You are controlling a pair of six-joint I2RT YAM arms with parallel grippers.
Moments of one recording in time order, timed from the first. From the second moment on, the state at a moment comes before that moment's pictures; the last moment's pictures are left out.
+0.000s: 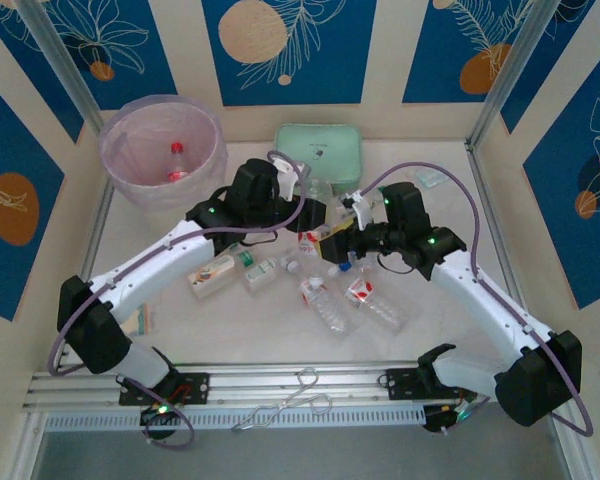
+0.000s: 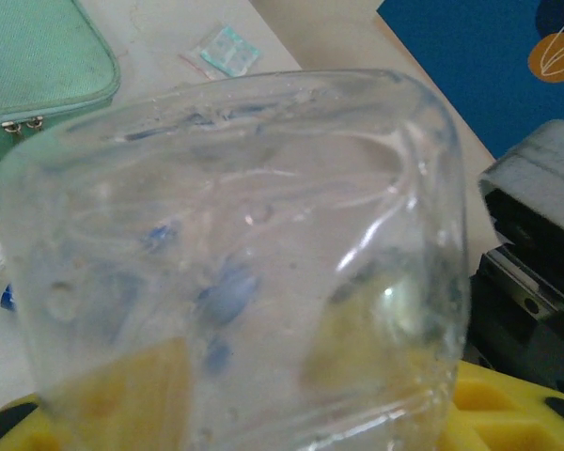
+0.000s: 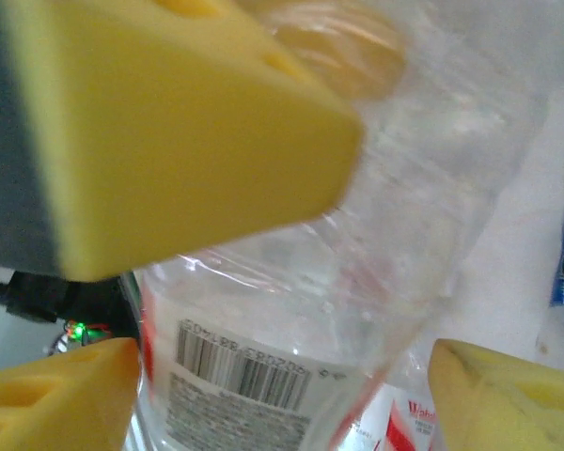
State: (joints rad) left arm -0.75 1.51 1.38 -0.39 0.30 -0.44; right arm 0.44 1.14 0.97 -0.48 -0.66 0.13
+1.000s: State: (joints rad) left arm -0.26 1.62 2.11 -0.75 0.18 -0.20; right arm 0.14 0.91 1.01 -0.88 -0.24 0.28
